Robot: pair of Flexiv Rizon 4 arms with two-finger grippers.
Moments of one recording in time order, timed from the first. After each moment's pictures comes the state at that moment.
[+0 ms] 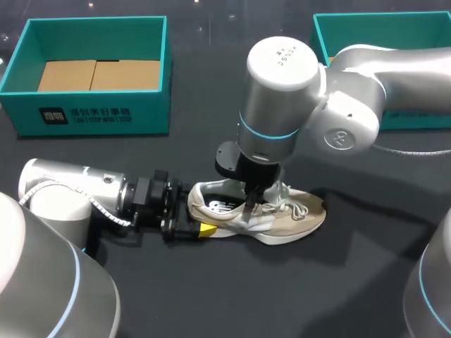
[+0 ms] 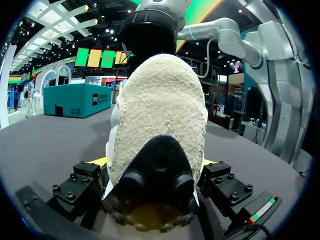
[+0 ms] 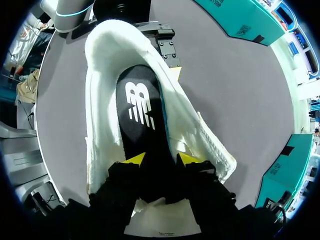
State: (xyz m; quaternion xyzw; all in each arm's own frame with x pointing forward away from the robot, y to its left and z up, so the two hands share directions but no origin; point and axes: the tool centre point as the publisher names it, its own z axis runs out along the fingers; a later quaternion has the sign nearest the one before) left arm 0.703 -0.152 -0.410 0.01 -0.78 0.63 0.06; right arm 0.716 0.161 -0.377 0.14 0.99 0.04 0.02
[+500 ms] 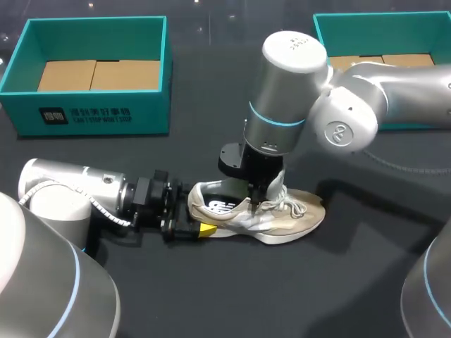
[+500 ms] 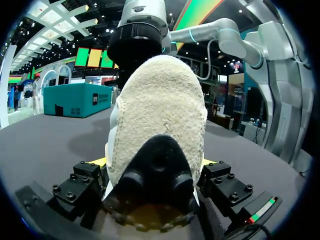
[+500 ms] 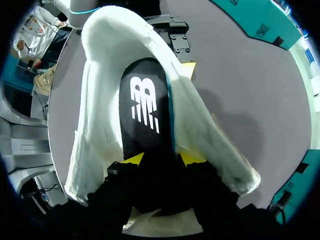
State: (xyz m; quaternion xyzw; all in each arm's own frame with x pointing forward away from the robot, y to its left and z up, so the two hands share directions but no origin) left arm 0.703 -0.152 -0.411 0.01 -0.78 0.63 0.06; right arm 0.714 0.166 -0.399 0.10 0.99 0.08 -0.07
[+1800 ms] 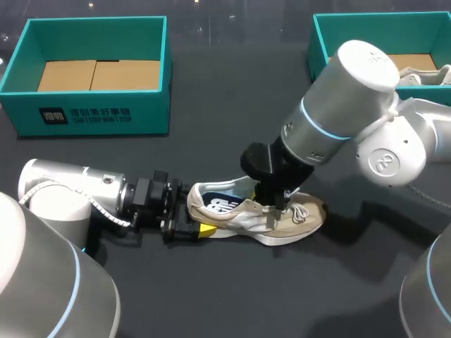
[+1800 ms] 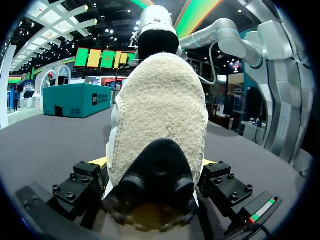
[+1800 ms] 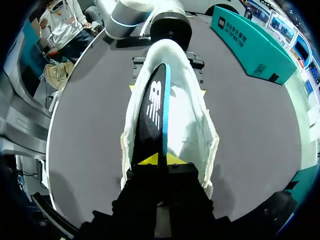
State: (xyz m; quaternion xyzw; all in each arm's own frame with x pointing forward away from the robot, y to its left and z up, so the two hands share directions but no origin) left arm 0.702 -0.152 -0.410 0.01 -0.78 0.63 0.06; right arm 0.701 0.159 -0.366 0.01 0.98 0.22 -0.01
